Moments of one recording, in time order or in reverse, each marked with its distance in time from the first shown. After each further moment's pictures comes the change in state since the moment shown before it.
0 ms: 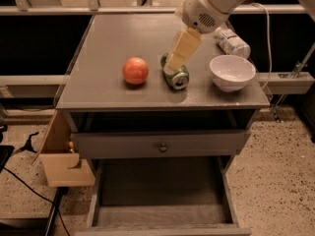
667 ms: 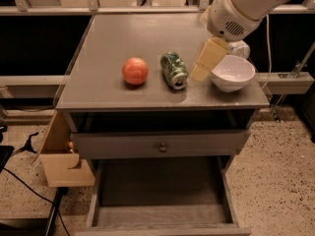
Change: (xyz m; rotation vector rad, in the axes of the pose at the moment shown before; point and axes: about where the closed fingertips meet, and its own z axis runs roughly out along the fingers) arm 0.041 0.029 -0.038 0.038 0.104 0.042
